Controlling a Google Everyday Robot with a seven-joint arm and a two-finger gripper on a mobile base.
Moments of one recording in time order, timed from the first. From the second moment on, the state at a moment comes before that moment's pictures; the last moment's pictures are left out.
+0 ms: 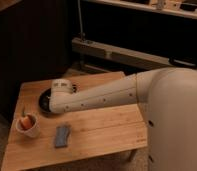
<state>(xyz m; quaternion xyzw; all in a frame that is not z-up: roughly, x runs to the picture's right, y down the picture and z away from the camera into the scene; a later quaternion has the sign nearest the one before) -0.148 0.072 0.778 -0.03 -0.10 -0.86 0.51</state>
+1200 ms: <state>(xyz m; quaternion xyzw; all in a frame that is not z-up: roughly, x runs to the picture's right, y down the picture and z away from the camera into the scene) -0.145 0.057 0.781 -0.02 -0.10 -0.85 0.51</state>
